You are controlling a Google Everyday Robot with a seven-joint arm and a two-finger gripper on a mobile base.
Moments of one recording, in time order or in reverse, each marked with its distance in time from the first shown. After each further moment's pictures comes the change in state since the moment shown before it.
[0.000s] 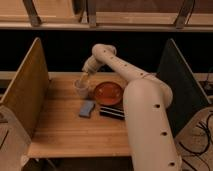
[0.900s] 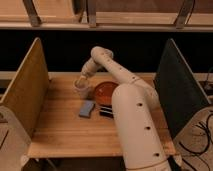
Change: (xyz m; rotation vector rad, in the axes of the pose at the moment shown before) arm 0.002 0.003 0.033 -0.113 -0.022 0.029
